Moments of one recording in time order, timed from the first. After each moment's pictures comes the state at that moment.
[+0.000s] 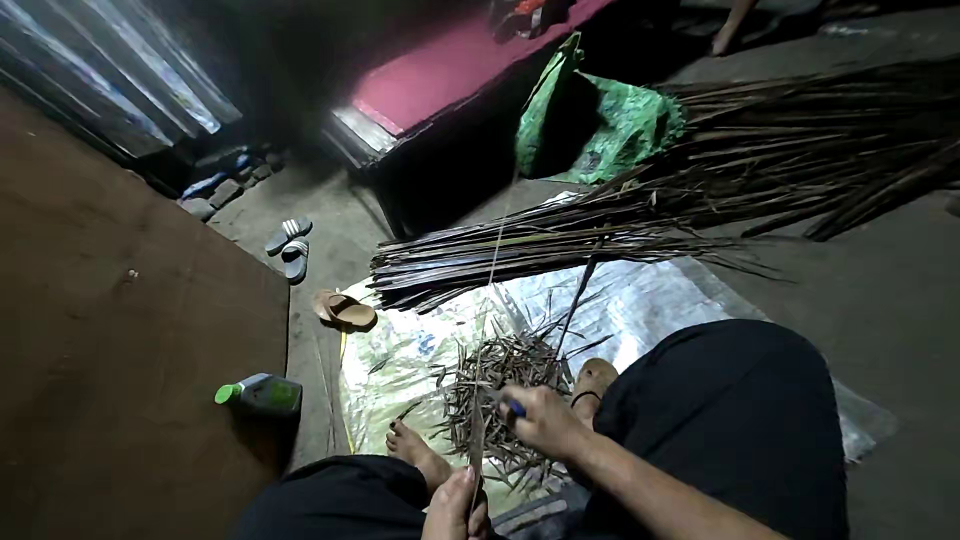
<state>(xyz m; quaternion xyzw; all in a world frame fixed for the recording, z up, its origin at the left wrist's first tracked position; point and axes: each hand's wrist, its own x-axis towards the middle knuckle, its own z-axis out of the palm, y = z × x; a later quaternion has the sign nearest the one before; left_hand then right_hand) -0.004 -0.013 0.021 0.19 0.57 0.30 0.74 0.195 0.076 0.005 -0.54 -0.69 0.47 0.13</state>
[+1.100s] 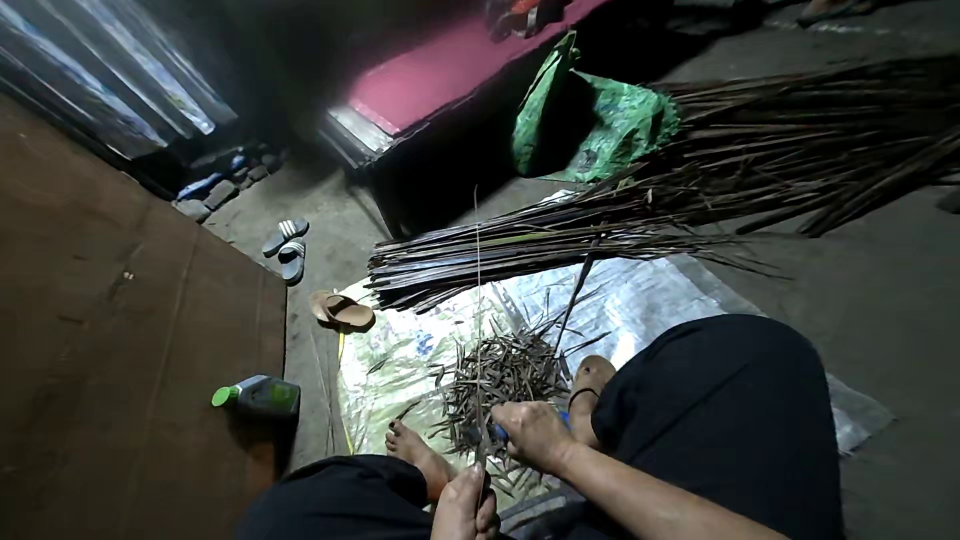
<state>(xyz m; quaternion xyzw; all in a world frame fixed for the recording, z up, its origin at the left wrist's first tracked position) 0.006 -0.012 0.019 0.15 0.55 0.30 0.76 0.173 0.062 -0.016 -0.52 -0.79 0.33 -0.02</state>
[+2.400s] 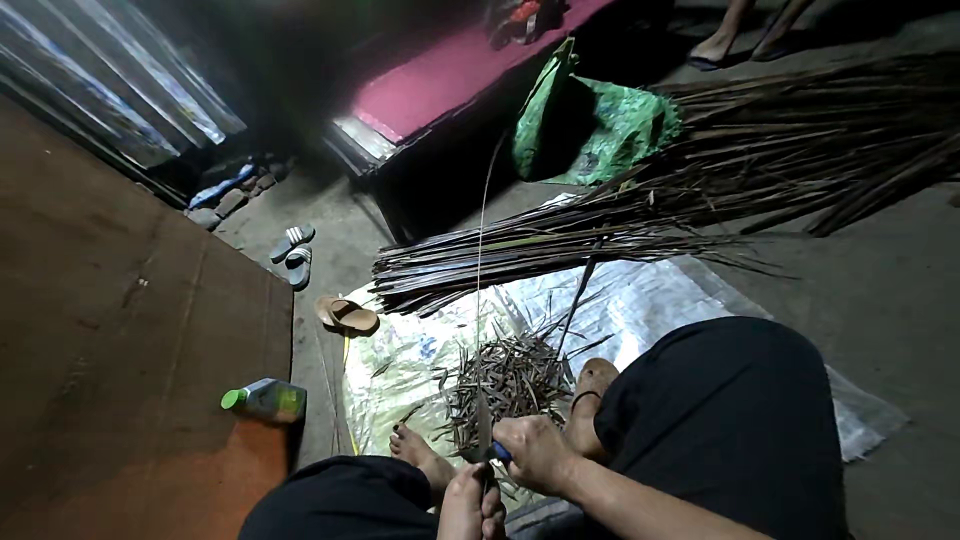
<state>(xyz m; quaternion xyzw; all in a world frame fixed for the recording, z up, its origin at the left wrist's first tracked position) 0.023 -0.008 0.024 0.09 0.56 0.35 0.75 0.175 0.043 -0.002 -0.47 -0.81 0.34 0.08</state>
